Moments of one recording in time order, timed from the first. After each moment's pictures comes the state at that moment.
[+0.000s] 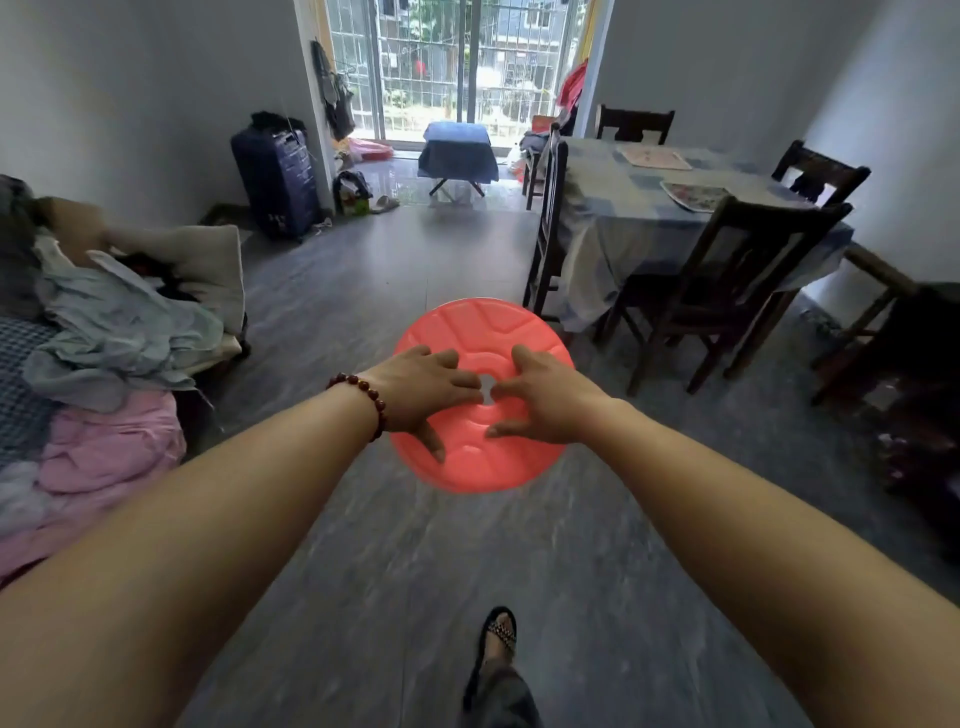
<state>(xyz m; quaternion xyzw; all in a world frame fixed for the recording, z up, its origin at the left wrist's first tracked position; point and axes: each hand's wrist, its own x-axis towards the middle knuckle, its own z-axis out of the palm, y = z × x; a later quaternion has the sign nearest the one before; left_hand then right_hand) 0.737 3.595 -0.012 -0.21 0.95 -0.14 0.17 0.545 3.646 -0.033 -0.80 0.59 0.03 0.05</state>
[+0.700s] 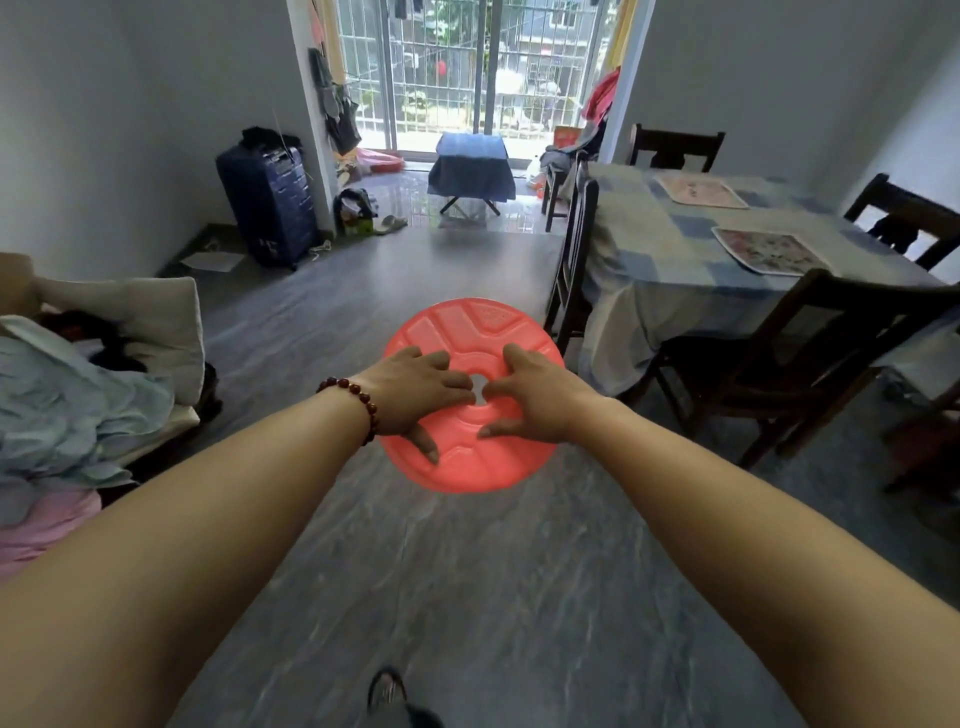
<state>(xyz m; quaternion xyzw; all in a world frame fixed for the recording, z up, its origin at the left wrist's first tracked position) 0.628 3.223 -0.011 -0.25 0.94 -0.13 0.18 0.433 3.264 -0.028 -0.83 0.56 0.03 0.05</state>
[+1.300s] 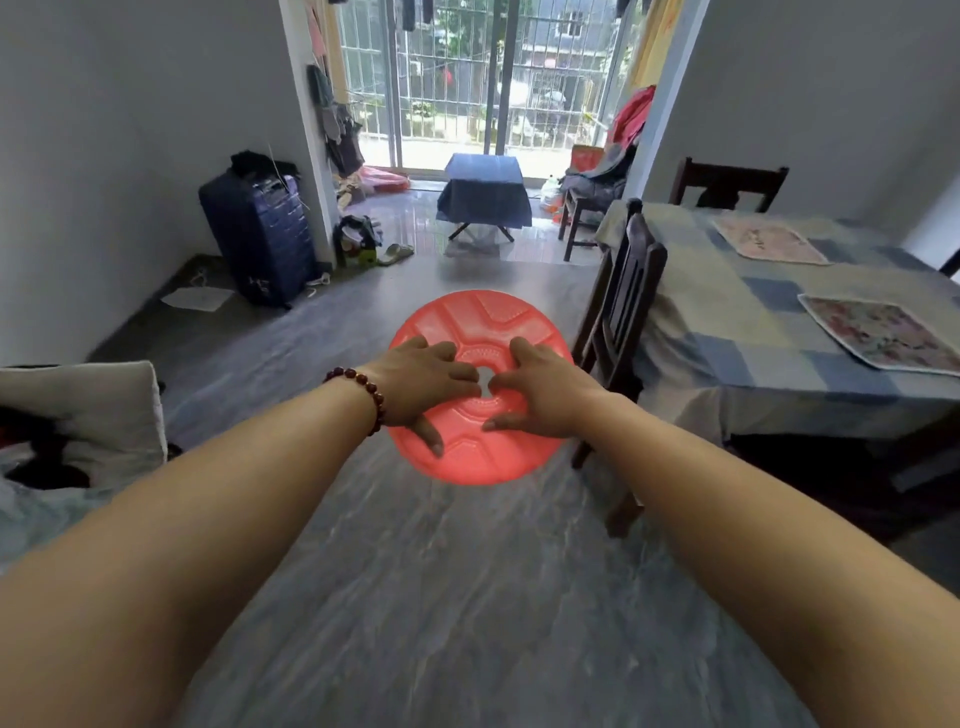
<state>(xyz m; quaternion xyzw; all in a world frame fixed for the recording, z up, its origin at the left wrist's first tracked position) 0.622 2.843 -0.003 -0.24 0.95 -0.13 0.18 0.430 2.891 -0.019 -0.82 0.57 0.03 0.05</state>
